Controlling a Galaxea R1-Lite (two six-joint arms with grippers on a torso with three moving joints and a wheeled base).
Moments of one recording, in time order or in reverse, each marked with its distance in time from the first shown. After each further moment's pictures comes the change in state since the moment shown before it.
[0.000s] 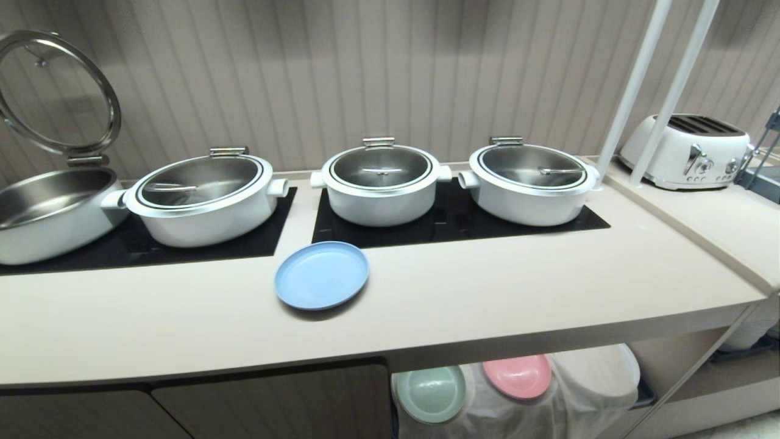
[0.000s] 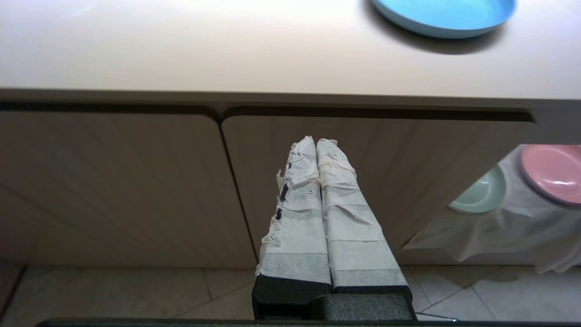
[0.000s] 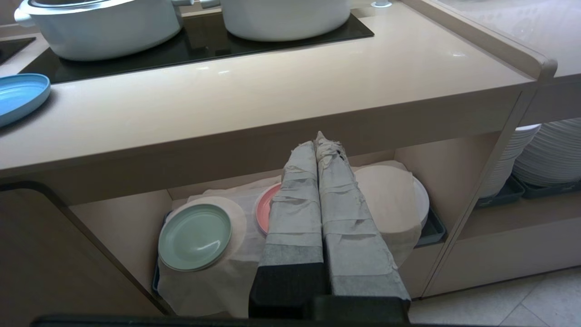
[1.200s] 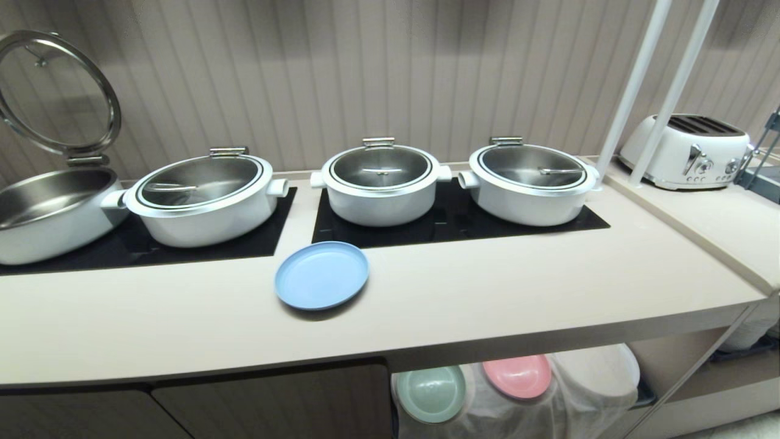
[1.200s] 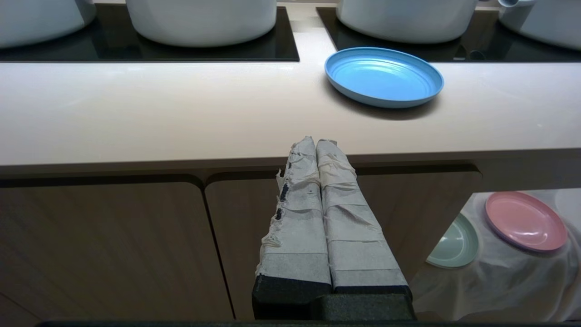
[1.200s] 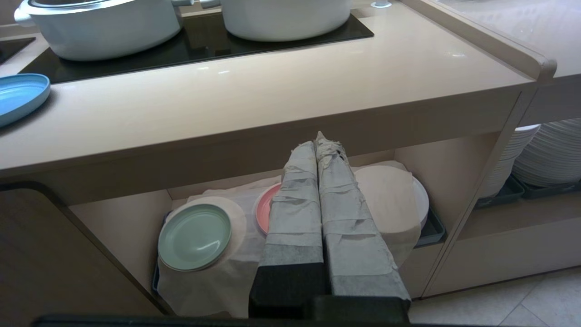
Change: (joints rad) left arm -0.070 -0.303 0.000 0.032 -0.008 0.004; right arm 0.000 0.000 0.000 0.000 0.000 0.000
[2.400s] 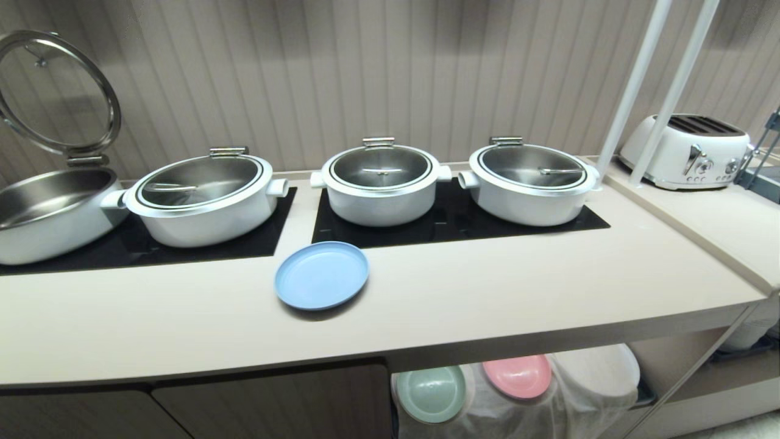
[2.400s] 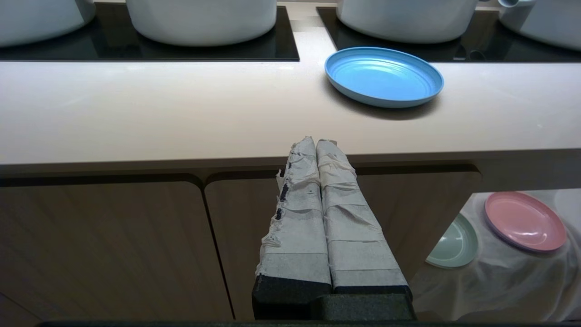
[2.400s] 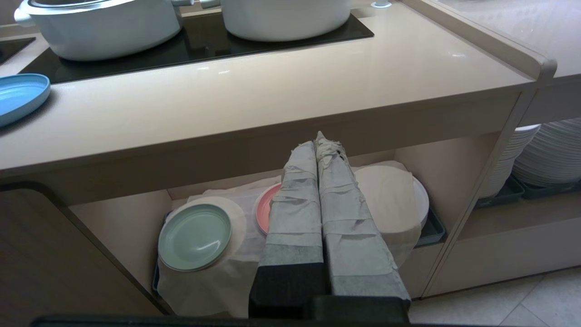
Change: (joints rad) left arm 0.000 0.000 0.000 0.001 0.000 -0.003; right arm 0.000 0.000 0.000 0.000 0.000 0.000
